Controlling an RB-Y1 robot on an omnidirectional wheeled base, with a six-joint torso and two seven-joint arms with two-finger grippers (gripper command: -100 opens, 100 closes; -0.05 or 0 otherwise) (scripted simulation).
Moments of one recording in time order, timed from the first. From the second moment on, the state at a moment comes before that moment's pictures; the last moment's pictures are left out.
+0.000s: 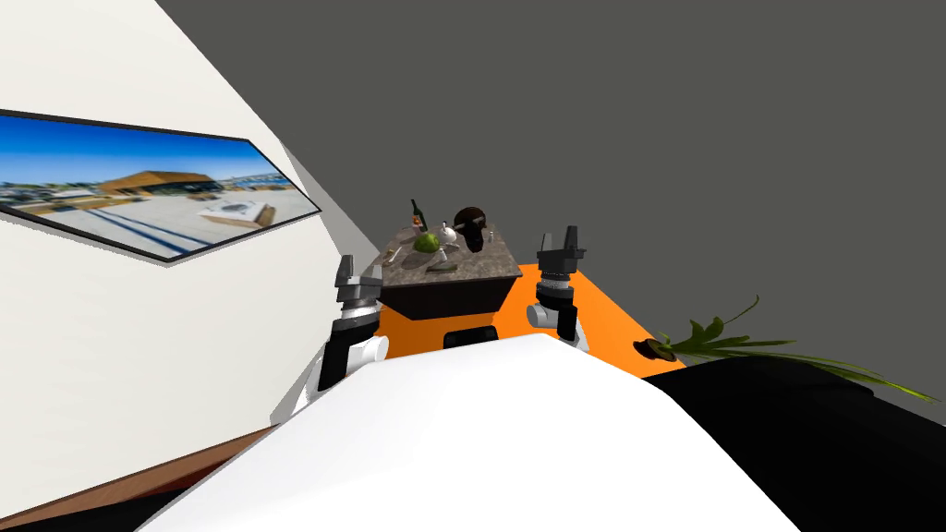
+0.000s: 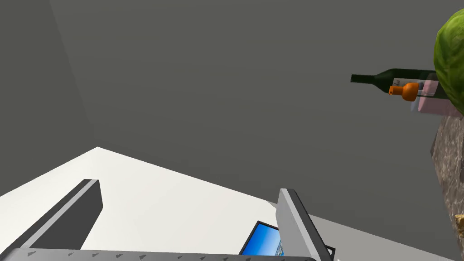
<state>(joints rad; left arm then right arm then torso) 0.52 0.21 0.08 -2.23 0.08 -0.37 0.11 0.46 -0.02 -0.06 -2.29 -0.06 -0.56 -0.13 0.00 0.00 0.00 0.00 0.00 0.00</state>
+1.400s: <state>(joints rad) 0.50 0.43 0.21 -2.11 0.24 0.01 0.10 0.46 -0.02 -0.06 -2.29 -0.06 -0.56 -0.13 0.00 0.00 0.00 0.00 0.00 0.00</state>
